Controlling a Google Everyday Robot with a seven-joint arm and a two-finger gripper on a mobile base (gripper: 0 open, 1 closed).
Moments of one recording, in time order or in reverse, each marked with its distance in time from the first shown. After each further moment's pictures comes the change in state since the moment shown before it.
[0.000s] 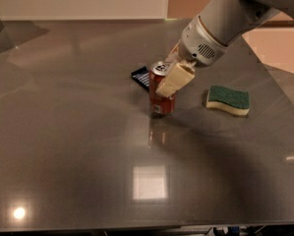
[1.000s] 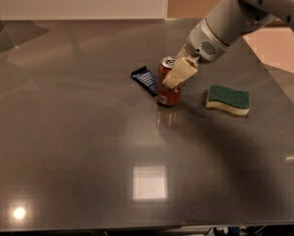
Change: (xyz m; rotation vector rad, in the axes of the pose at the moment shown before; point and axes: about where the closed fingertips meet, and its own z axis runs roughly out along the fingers) arm 0.028 -0.057 0.009 0.055 -0.023 0.153
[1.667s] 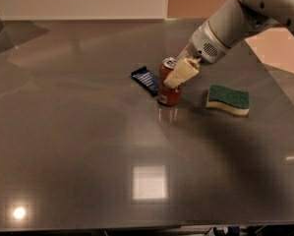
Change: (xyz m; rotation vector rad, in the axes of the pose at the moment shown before) arm 0.006 -0.009 0.007 -0.017 -0.029 0.009
